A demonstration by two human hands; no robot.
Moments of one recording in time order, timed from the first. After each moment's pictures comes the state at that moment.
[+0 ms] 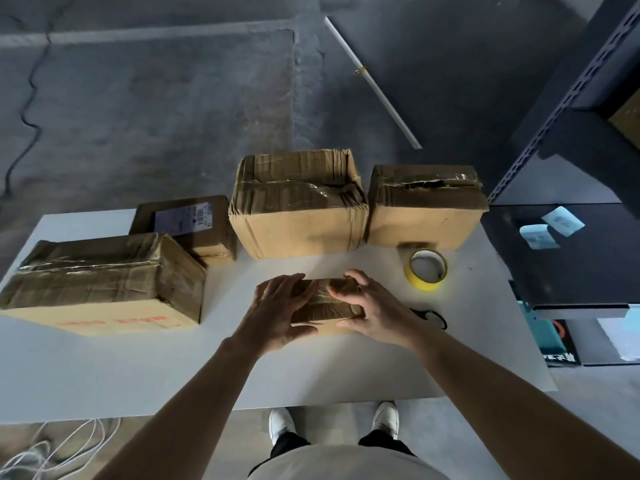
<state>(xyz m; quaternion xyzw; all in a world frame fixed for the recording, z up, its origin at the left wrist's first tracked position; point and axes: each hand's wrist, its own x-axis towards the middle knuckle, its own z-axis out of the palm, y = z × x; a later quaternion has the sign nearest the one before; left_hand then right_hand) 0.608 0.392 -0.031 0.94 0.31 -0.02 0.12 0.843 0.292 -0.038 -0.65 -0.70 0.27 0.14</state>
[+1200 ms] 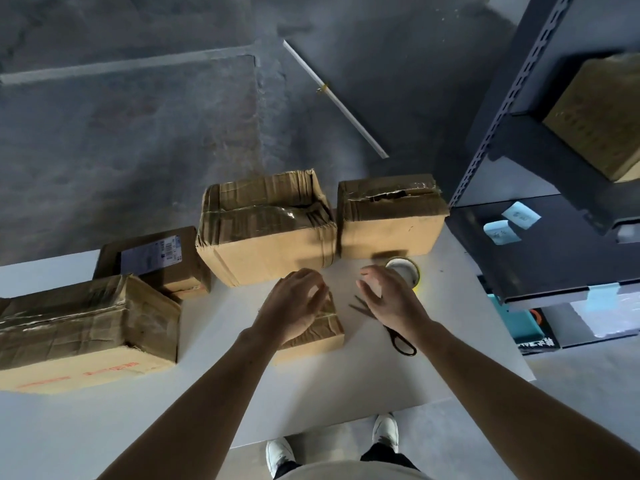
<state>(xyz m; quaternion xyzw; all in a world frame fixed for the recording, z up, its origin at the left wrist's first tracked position) 0.694 0.395 0.016 0.93 0.28 0.11 0.23 0.888 0.285 -0.024 -0.75 -0.54 0.15 0.34</state>
